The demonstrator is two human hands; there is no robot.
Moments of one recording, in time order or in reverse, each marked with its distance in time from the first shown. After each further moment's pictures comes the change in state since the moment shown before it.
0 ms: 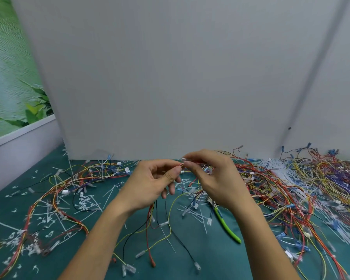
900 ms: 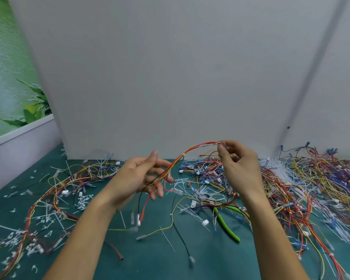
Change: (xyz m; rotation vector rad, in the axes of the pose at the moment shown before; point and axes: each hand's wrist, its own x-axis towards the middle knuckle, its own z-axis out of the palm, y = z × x) left_hand 0.001 0.004 -0.026 -0.244 -0.051 -0.223; right_hand 0.004 0.039 -0.018 0.217 0.339 0.405
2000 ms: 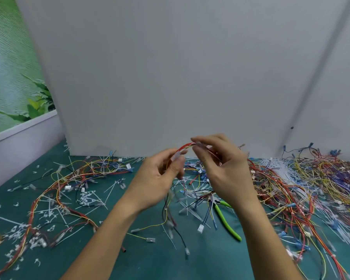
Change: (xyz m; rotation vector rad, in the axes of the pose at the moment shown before) left_hand 0.001 -0.010 0.035 0.351 0.105 0.383; right_hand -0.028 -0.040 0.023 0.032 -0.177 -0.407
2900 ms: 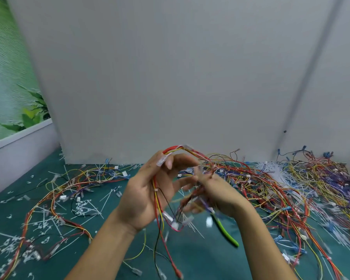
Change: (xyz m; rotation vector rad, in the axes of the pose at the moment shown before) left_hand -0.008 0.030 0.011 -1.064 -0.264 -0.011; right_hand -0.012 0.045 -0.005 0.364 -0.497 0.968
